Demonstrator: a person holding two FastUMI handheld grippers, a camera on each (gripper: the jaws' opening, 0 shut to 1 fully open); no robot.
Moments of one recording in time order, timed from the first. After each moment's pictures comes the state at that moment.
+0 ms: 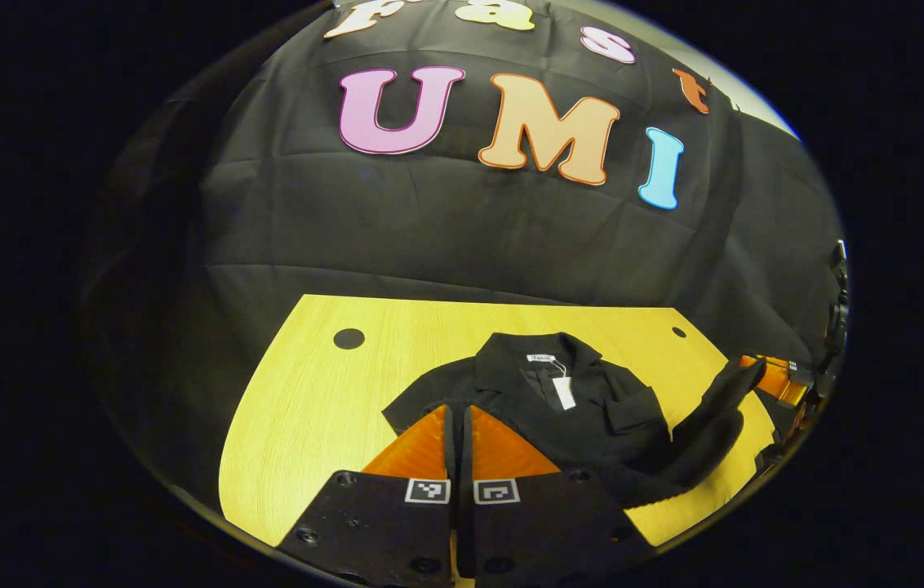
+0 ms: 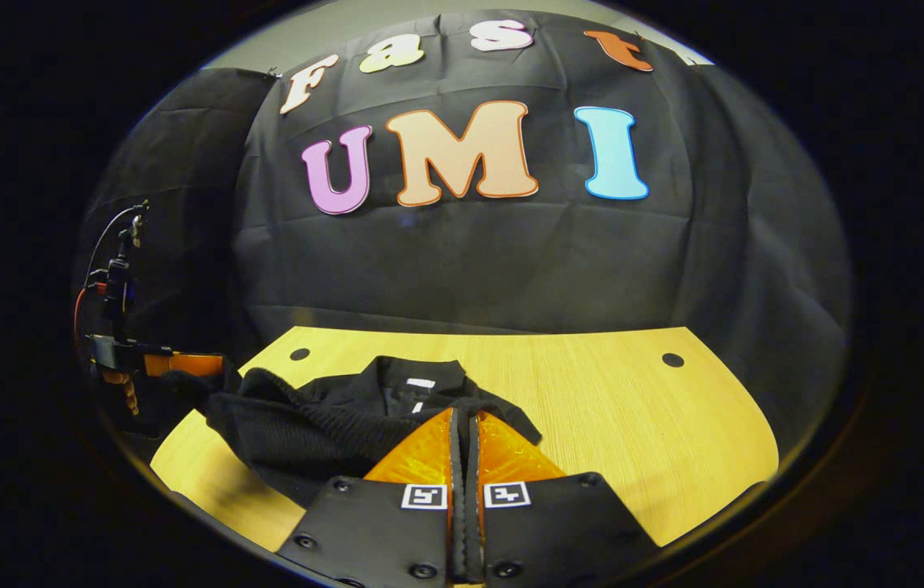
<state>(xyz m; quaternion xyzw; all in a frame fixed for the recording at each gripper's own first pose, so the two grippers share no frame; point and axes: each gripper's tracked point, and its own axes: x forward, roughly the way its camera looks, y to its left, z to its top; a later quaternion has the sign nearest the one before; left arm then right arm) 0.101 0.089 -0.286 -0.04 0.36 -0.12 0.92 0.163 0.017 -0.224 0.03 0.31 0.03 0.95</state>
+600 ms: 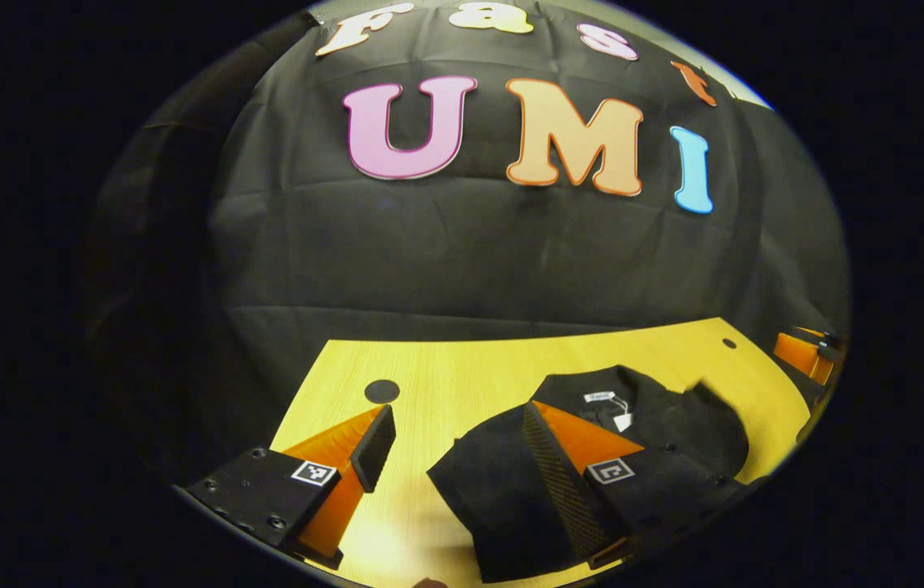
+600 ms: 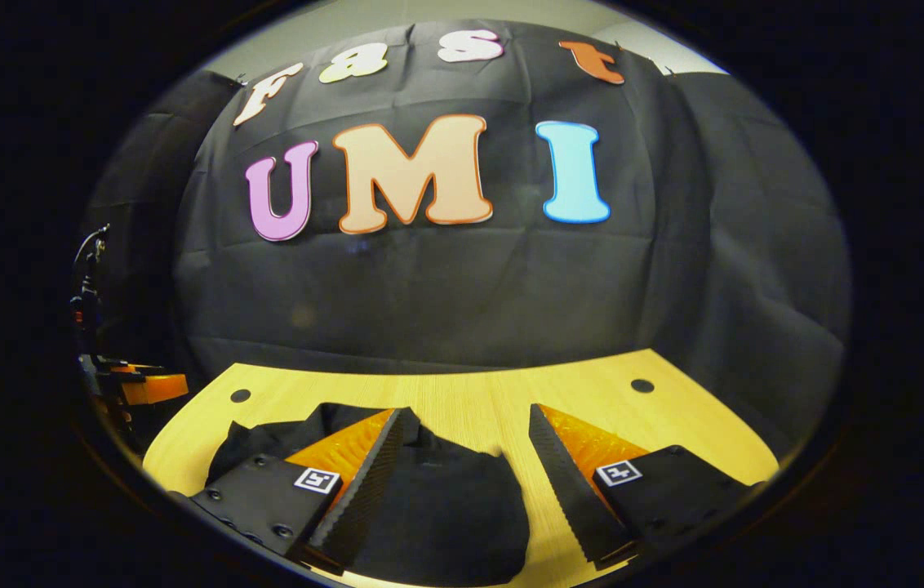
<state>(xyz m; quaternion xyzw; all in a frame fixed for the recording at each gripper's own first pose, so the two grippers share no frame) 0.169 0.114 -0.275 0.00 0.28 -0.08 0.96 0.220 0.000 -0.205 0.02 0.24 -0.06 0.97</state>
